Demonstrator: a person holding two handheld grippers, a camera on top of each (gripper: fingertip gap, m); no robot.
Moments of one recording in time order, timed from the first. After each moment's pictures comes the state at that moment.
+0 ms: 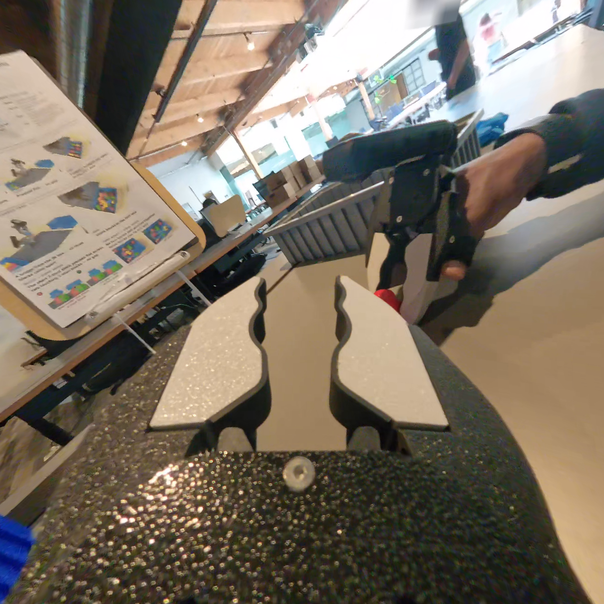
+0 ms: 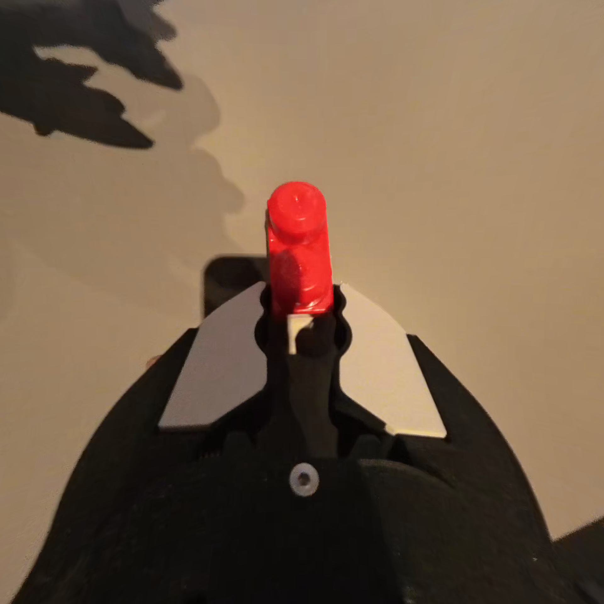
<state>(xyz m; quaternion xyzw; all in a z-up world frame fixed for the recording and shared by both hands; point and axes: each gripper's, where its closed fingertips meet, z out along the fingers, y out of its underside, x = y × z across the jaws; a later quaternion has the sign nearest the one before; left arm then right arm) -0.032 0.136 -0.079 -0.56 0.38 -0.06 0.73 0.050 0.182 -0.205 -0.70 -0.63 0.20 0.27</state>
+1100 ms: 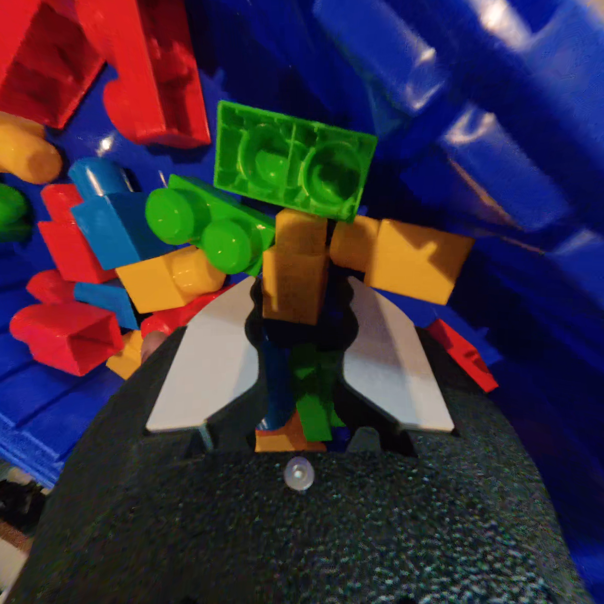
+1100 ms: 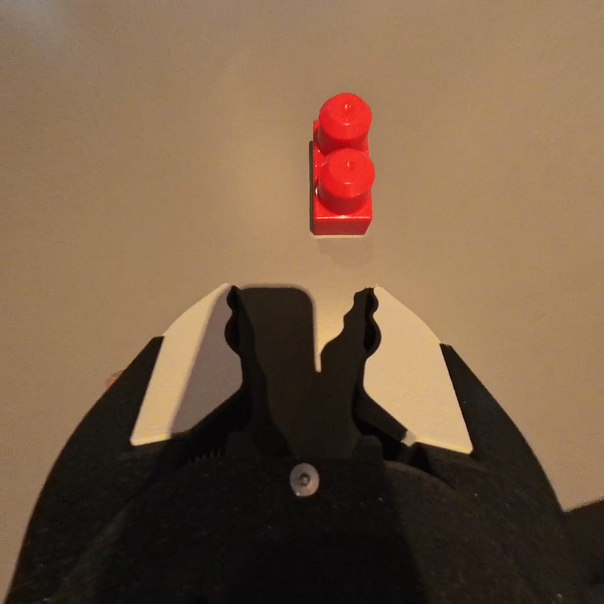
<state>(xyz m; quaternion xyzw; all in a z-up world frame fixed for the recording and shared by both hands) -0.399 0.129 -0.189 -0.93 0.33 0.10 0.10 0.095 0.152 -0.207 -0.68 -0.63 0.27 0.27</state>
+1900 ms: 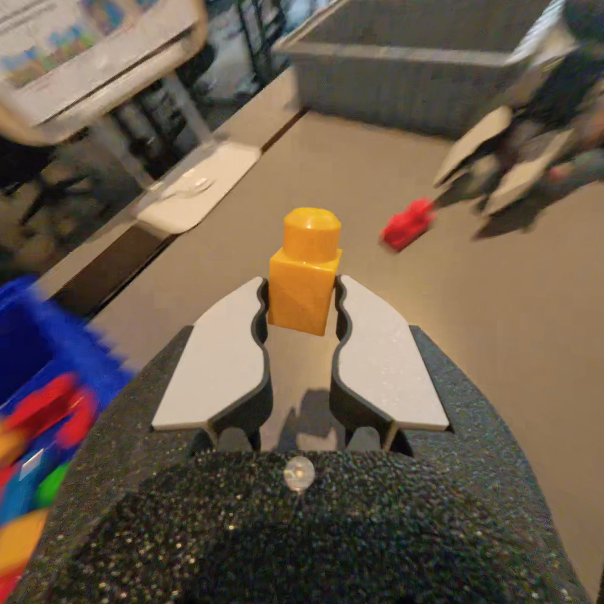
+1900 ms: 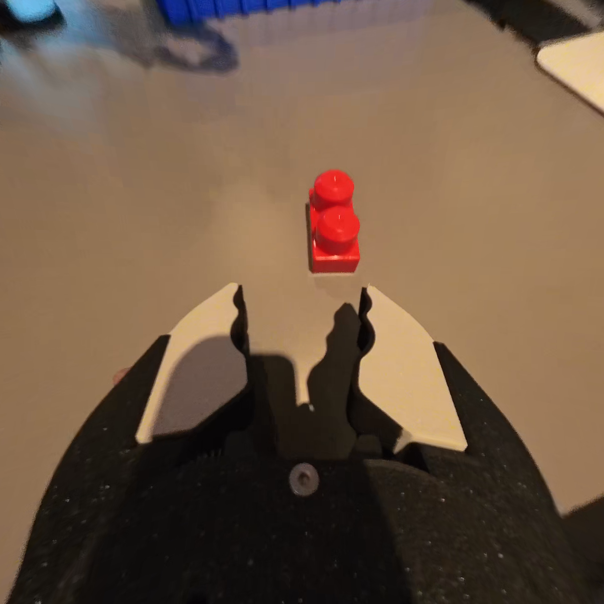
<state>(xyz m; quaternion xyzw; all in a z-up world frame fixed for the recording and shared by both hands) -0.154 0.123 -0.045 -0.78 0.34 -0.10 0.51 0.088 0.151 -0.178 -0.65 -0.59 0.31 0.35</state>
